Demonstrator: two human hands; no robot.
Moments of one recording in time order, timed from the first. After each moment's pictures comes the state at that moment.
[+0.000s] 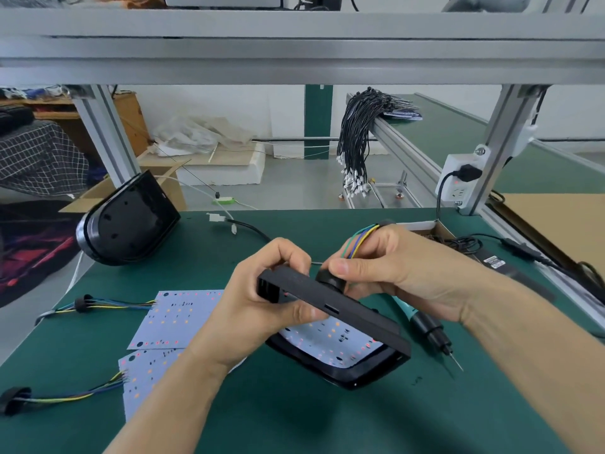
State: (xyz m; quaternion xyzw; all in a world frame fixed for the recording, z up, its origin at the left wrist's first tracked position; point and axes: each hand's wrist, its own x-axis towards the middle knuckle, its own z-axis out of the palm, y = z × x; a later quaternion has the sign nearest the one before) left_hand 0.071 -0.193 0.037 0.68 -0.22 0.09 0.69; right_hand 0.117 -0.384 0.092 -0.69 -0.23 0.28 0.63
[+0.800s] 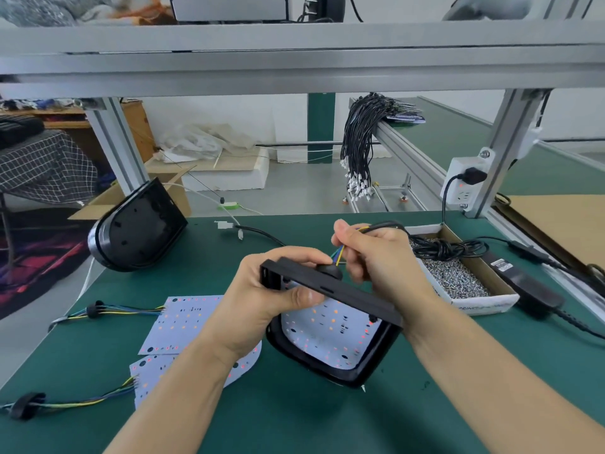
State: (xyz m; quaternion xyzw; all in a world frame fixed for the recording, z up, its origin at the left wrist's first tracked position) left_hand 0.082 -0.189 0.045 0.64 -0.20 0.04 0.74; right_hand 0.129 -0.345 0.066 -0.67 -0.06 0.03 0.74
